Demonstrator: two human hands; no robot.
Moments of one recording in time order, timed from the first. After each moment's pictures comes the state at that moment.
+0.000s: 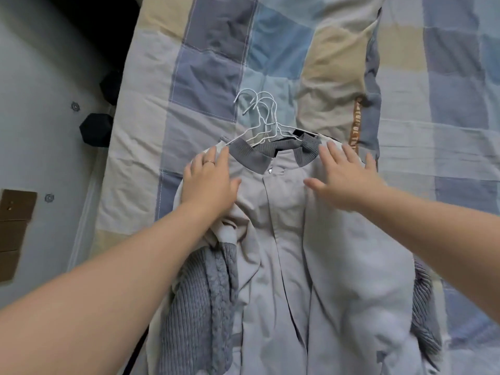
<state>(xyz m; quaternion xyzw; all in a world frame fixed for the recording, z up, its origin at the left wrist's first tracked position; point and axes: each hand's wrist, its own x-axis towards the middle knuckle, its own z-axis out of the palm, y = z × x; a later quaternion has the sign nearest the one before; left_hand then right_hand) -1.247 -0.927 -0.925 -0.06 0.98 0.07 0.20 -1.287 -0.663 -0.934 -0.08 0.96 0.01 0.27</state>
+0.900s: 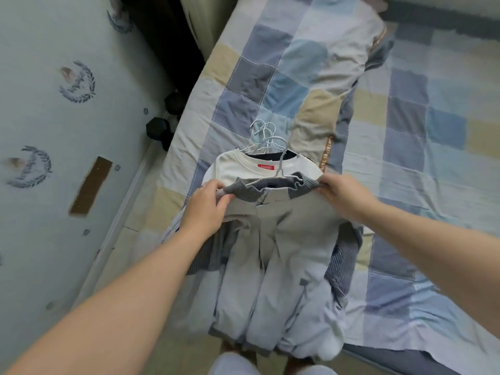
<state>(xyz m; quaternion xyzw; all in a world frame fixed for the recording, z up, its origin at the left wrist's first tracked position) -1.096 -0.885 -0.715 -0.20 0.92 0.34 0.07 -1.219 -0.592 -0.714 -0.20 0.93 -0.19 0.25</state>
